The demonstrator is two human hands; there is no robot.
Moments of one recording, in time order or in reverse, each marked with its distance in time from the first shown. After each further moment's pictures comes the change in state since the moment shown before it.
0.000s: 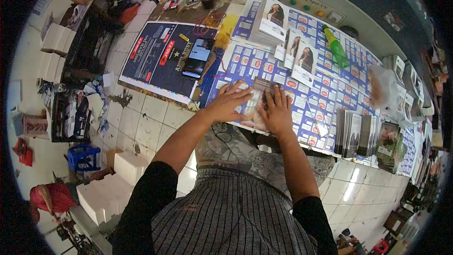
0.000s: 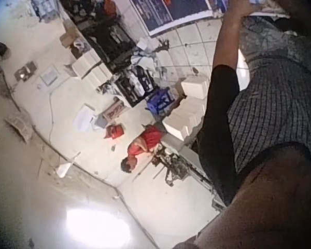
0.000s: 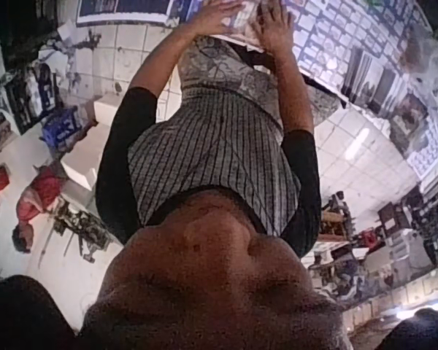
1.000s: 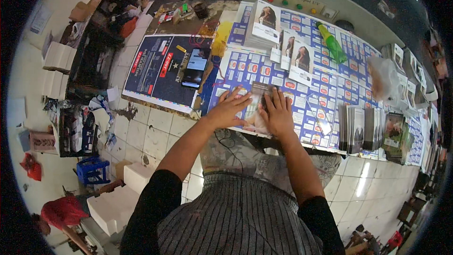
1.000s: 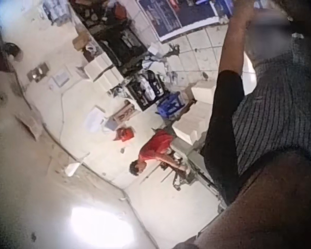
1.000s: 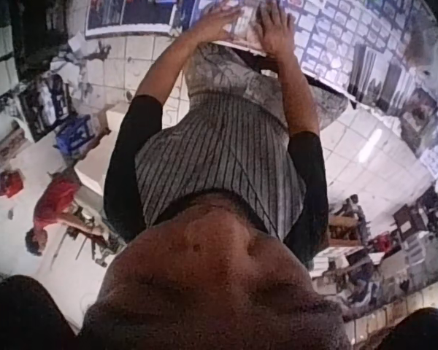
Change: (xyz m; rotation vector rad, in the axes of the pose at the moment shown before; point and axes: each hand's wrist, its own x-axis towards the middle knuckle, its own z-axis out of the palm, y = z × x) left_hand 0.003 -0.004 0.002 0.061 -0.074 0.031; right_hand 0.000 0.001 0.001 0.020 0.046 0.007
